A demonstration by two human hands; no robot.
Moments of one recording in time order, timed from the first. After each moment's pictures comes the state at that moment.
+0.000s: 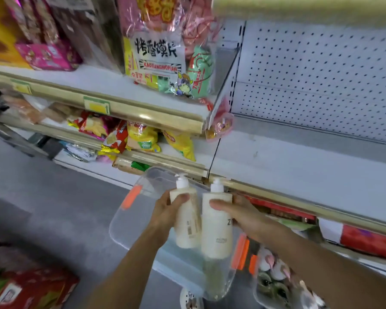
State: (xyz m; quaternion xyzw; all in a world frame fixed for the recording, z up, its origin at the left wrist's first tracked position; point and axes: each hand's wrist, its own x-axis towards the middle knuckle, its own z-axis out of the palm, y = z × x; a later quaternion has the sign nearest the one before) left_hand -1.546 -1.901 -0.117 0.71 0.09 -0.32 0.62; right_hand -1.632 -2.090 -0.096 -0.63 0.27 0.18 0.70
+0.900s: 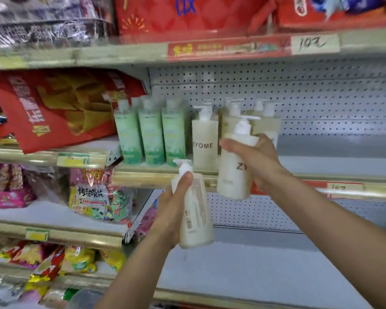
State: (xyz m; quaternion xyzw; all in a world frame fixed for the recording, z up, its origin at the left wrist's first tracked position) left_hand -1.654 -2.140 0.203 0.62 -0.13 -0.25 0.73; right_hand -1.739 -2.295 0.289 -0.66 0.23 -0.37 0.61
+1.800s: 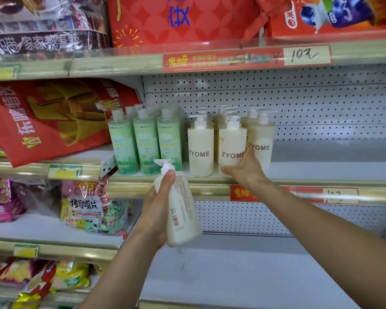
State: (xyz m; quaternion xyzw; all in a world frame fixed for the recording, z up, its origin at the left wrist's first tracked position) left_hand -1.639 -2.131 0.232 0.59 -0.12 -0.24 0.76; right_hand -1.693 -2.347 0.250 -0.78 0.31 -0.32 0.44
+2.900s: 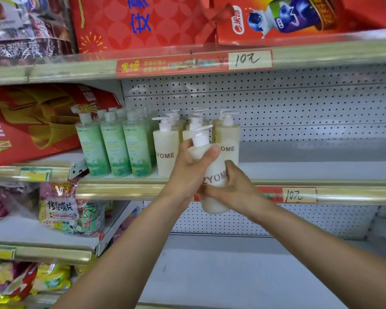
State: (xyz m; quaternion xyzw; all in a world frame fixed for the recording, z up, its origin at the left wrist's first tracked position) left_hand -1.724 -2.245 0.290 0.61 -0.32 -0.15 0.71; right_hand -1.805 -2.333 0.261 -0.80 0.16 -0.26 0.51
